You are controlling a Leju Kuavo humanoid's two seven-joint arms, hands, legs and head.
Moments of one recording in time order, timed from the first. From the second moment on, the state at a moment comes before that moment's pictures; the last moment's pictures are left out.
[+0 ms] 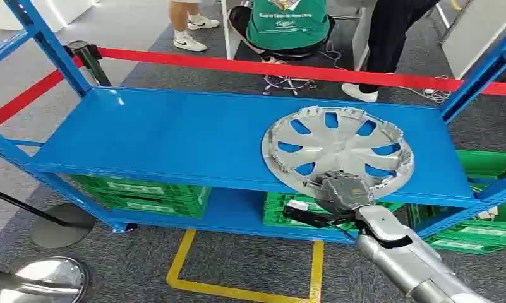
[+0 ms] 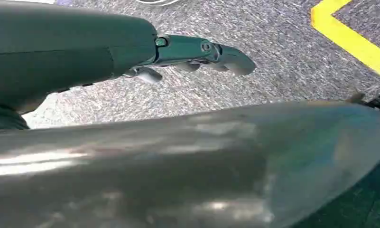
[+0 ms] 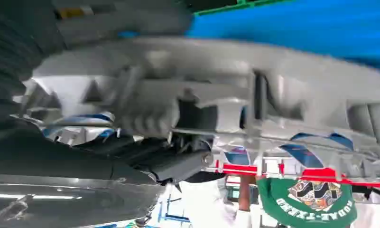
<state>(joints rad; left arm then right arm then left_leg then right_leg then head) -0.04 -0.05 -0.67 -0.16 -0.10 0.14 0.00 -0.33 -0.22 0.49 -1.07 1.09 -0.30 0.02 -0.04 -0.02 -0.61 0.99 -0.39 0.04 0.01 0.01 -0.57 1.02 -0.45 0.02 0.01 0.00</state>
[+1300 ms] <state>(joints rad) -0.04 -0.06 -0.79 -0.16 -0.24 0.34 0.00 -0.10 -0.22 0.52 -1.66 1.29 -0.66 -0.10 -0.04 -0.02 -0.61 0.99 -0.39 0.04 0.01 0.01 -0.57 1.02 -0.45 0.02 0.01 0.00</state>
